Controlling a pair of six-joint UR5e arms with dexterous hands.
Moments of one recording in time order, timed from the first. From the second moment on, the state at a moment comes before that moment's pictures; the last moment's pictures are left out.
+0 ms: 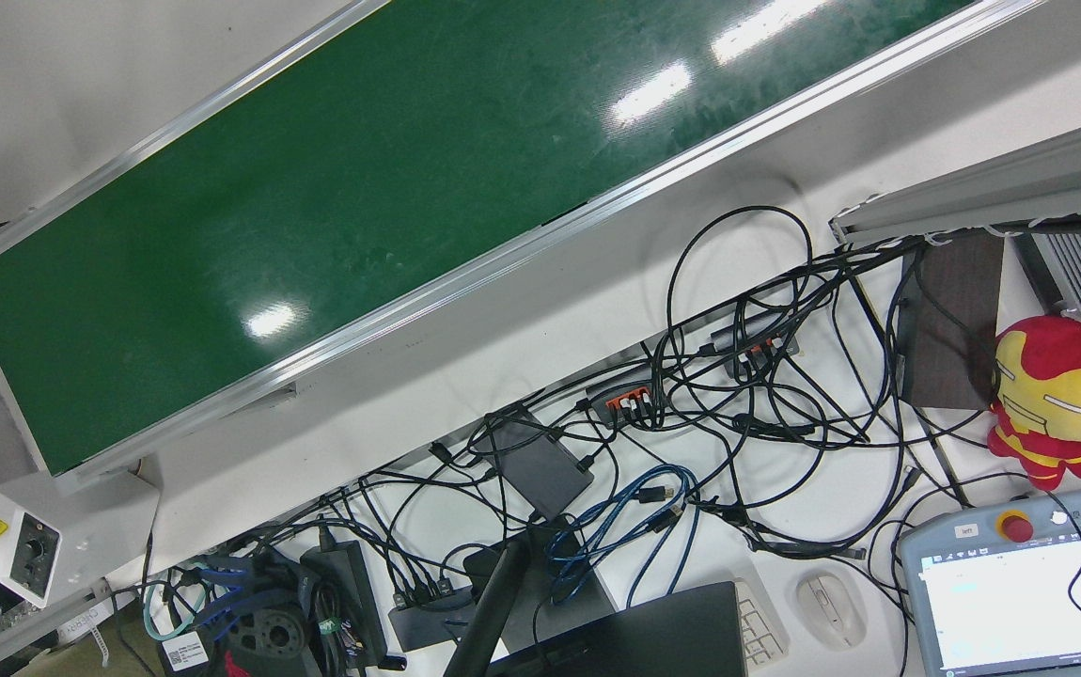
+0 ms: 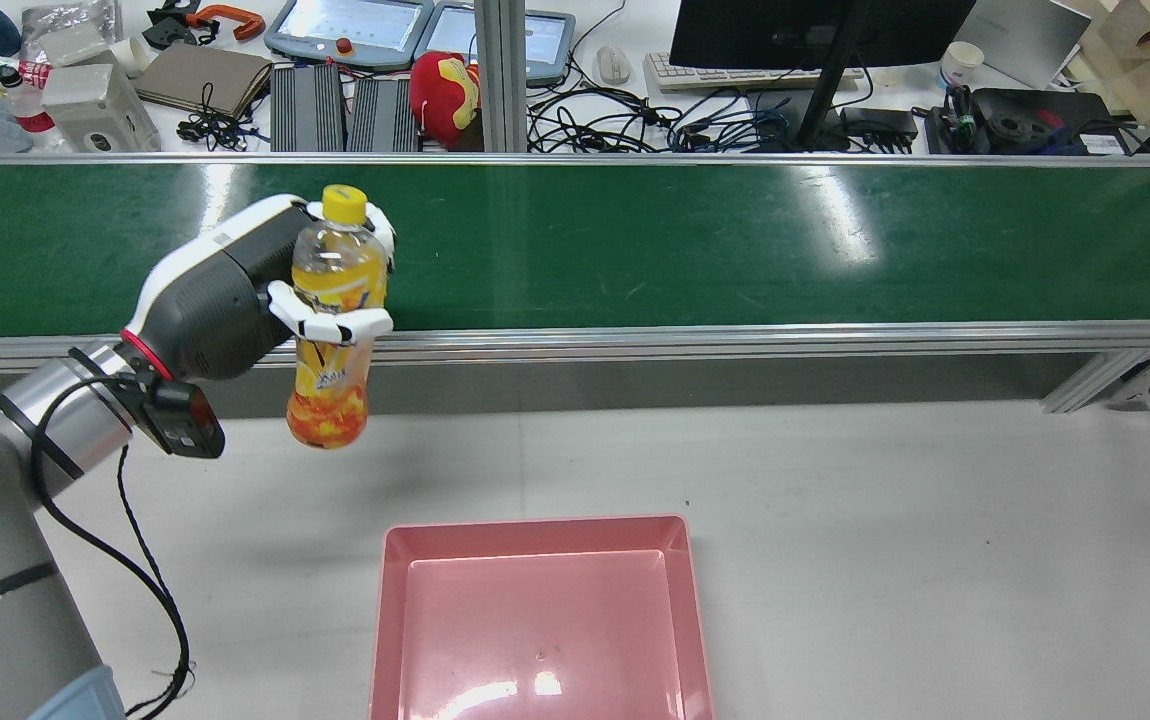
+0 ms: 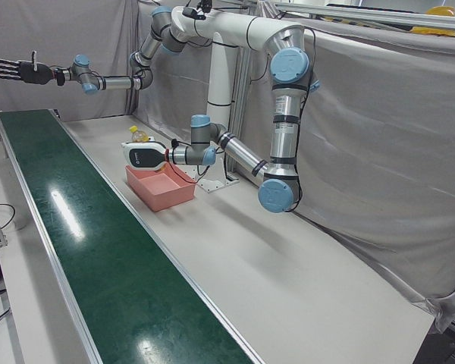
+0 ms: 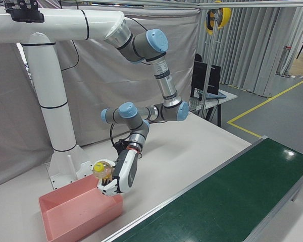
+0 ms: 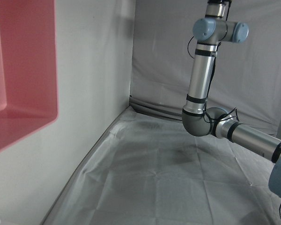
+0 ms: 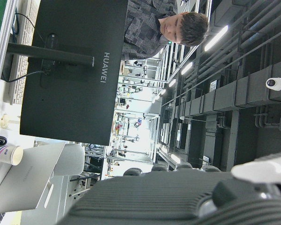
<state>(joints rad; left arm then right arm) -0.46 -2.08 -2.12 0.64 1.25 0.45 1.55 -1.52 1.60 -3.11 -1.57 -0.11</state>
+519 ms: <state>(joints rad) -0.28 -2.11 -2.12 0.67 1.12 0.52 1.55 -1.52 1.60 -3.11 -1.57 -0.11</state>
